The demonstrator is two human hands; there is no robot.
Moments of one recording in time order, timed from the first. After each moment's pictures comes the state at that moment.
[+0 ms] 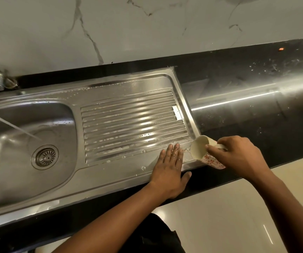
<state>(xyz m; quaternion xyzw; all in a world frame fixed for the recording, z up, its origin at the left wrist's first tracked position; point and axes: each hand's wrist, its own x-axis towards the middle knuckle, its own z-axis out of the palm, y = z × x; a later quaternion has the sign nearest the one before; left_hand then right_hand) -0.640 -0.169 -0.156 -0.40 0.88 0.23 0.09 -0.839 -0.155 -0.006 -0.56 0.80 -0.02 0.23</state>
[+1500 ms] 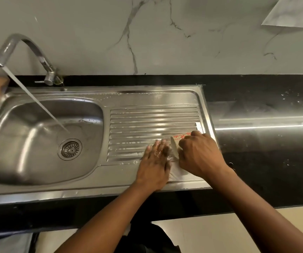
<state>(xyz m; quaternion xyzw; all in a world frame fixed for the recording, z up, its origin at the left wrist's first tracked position) -0.561 -0.219 -0.168 -0.54 0.83 0.16 0.03 -0.719 -0.234 -0.018 -0.80 0.60 0.08 0.02</state>
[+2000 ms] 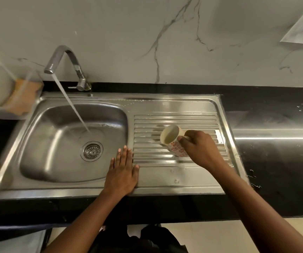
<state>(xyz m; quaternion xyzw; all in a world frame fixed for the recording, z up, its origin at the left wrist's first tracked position) -0.379 -0.204 -0.169 -0.67 0.72 0.20 0.02 -0.646 -0.254 -0.019 -0.66 0.69 -0.15 0.28</state>
